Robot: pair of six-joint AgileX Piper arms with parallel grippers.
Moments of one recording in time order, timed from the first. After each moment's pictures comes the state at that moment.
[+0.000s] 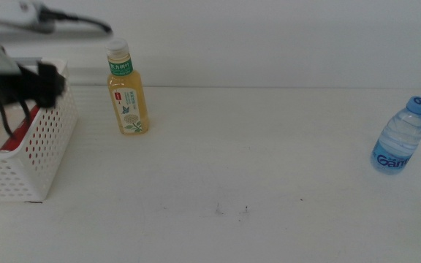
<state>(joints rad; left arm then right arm) -0.03 1.27 -0.94 -0.11 0.36 0.18 0.00 0.00 0.00 0.03 0.17 -0.02</state>
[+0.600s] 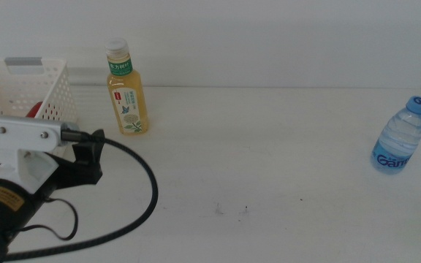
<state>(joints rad) -0.26 1.24 -0.29 -0.10 -0.67 0.00 0.00 0.00 0.00 0.03 0.17 -0.02</state>
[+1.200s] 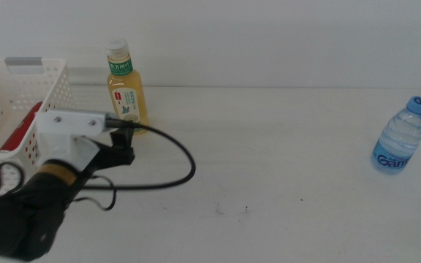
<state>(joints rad) -0.27 1.70 -0.45 -0.07 -0.97 -0.08 0.00 0.00 0.00 0.03 0.17 -0.02</state>
